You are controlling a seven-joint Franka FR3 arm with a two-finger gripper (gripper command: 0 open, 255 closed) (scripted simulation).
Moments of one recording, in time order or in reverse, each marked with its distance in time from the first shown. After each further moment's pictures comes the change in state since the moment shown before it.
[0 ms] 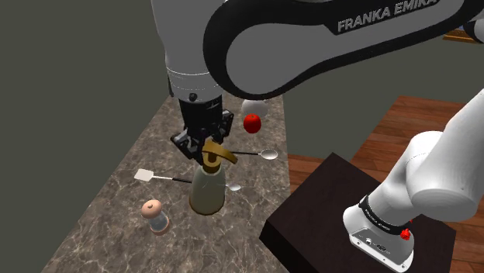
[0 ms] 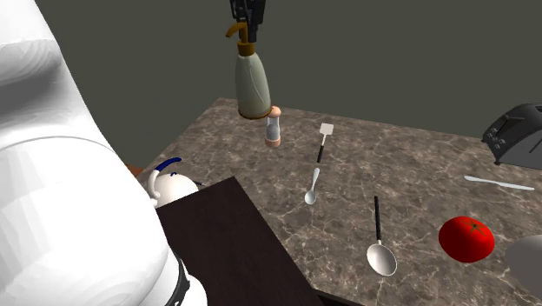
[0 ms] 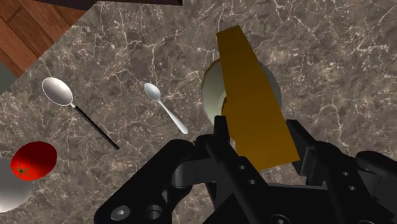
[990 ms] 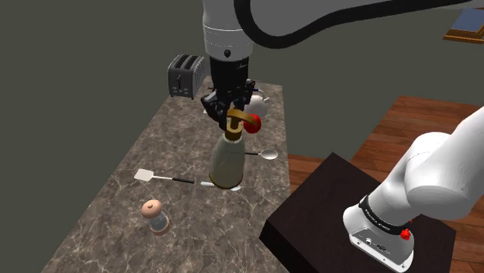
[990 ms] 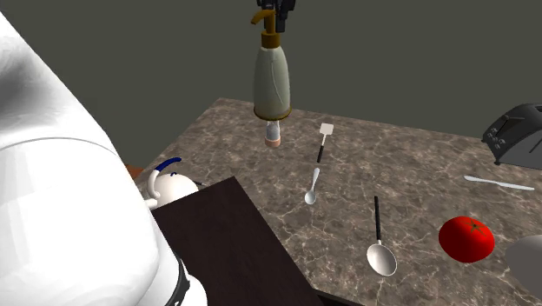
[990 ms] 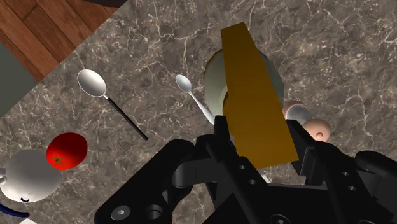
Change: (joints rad) arm -0.082 -0.137 -0.102 -0.046 0.049 -0.078 -0.198
